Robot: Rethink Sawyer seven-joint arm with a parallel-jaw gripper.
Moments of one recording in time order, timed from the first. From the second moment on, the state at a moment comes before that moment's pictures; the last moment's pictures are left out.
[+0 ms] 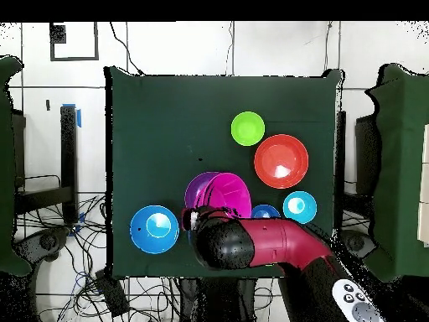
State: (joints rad) arm -0.78 -1.02 0.64 2.26 -0.23 0.41 1.76
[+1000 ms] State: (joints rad) arm -0.77 -0.97 0.64 2.26 -0.41 0.39 1.76
